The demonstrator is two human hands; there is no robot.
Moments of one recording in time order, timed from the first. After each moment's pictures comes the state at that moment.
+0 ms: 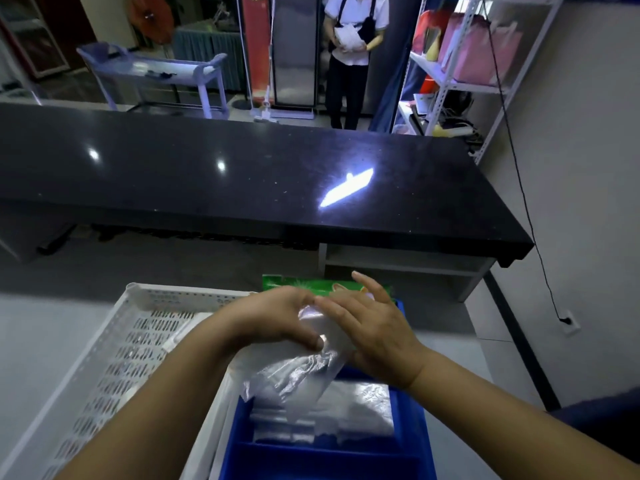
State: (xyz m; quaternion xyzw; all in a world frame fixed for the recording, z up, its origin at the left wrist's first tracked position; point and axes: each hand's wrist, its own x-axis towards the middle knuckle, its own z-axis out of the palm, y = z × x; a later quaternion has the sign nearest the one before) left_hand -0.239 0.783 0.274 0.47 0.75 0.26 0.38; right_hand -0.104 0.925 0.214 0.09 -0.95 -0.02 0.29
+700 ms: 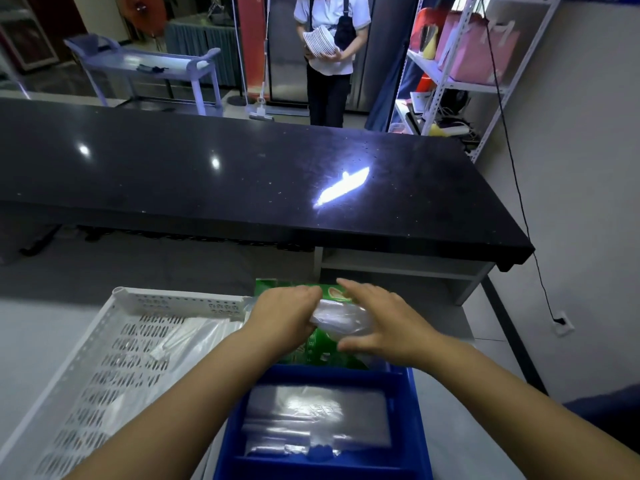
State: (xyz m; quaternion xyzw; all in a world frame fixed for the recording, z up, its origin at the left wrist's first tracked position) left_hand -0.239 0.818 0.226 0.54 0.84 0.04 -0.01; right_hand -0.105 0.949 0.244 -0.14 -0.96 0.22 -0.01
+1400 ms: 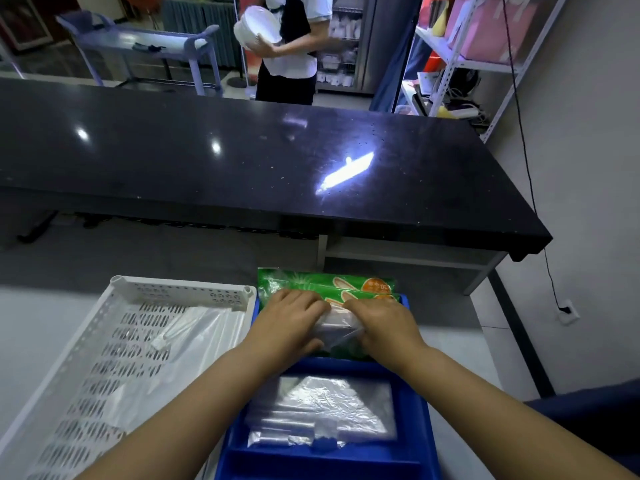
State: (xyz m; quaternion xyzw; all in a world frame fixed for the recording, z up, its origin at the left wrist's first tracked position) left_hand -0.246 0.803 0.170 0.62 0.78 0.09 -0.06; right_hand -0.117 0.955 0.172 -0.11 -0.99 0.06 0.08
